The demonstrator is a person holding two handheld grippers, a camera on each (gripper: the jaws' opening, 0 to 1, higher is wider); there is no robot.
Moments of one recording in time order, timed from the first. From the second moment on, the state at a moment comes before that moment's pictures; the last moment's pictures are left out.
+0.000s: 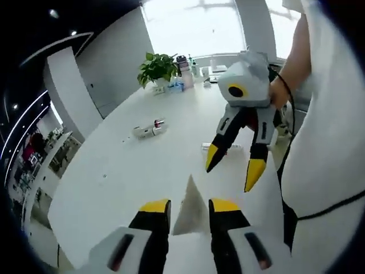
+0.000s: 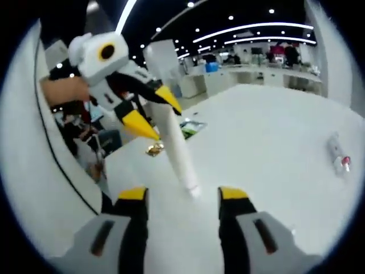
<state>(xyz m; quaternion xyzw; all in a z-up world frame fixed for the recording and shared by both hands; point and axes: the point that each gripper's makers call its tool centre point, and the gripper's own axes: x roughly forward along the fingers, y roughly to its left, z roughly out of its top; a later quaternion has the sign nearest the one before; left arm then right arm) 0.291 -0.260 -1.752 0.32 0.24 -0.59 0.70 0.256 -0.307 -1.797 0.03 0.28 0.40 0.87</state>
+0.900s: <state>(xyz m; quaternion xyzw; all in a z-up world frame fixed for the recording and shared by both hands) 0.290 -0.261 -1.757 0.42 0.32 -0.61 0.59 0.253 -0.322 -1.813 0.09 0.29 0.33 0.89</state>
